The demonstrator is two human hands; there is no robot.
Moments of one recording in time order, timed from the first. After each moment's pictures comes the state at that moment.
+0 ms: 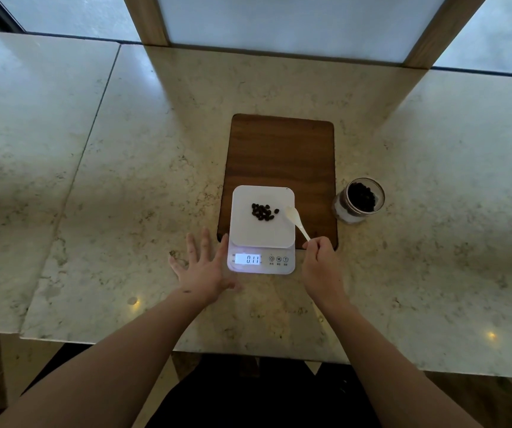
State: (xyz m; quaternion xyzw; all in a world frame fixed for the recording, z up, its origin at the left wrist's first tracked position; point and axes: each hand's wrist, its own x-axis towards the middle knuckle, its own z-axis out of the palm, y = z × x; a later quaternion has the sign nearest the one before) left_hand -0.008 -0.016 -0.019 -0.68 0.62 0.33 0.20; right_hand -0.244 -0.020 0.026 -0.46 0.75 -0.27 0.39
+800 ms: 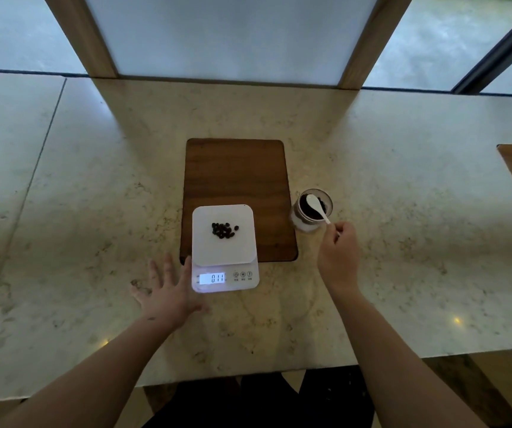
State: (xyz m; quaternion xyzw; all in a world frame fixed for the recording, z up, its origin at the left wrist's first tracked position) left_hand -0.010 -0.019 -0.018 -0.69 0.62 0.31 0.21; right_hand -0.324 -0.052 0.066 -0.40 0.80 -0.39 0.22
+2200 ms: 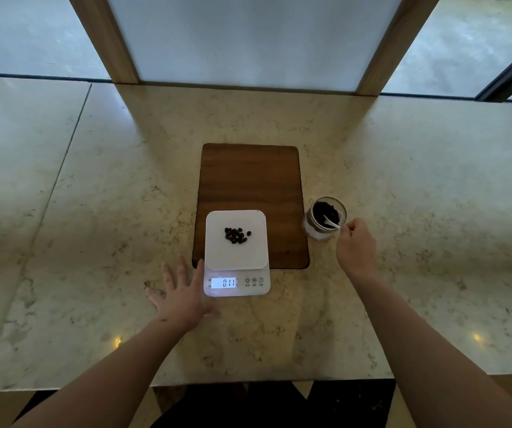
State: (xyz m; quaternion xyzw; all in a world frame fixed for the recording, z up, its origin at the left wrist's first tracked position) left_hand -0.020 -0.019 -0.009 -0.70 0.60 0.33 0.20; right_hand -0.357 -0.090 0.051 -0.44 0.82 -0.27 0.24
